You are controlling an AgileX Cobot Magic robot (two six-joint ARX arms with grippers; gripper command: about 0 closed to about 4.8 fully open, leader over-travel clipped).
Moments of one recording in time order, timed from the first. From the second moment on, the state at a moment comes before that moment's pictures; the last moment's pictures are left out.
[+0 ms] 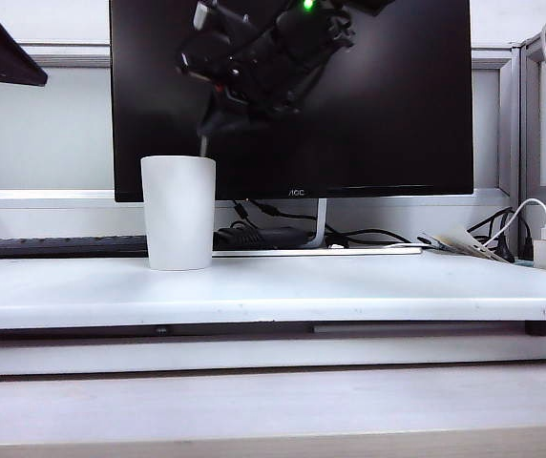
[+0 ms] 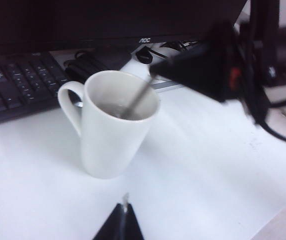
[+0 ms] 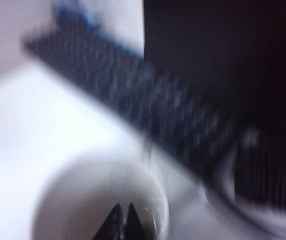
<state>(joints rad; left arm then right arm) 0.00 1.01 0.74 -0.08 0.67 -0.06 0.62 1.94 1.61 -0.02 -0.22 -0.06</state>
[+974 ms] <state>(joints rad) 0.00 1.01 0.74 -0.09 0.69 -0.06 0.63 1.94 1.61 0.01 -0.21 -0.04</state>
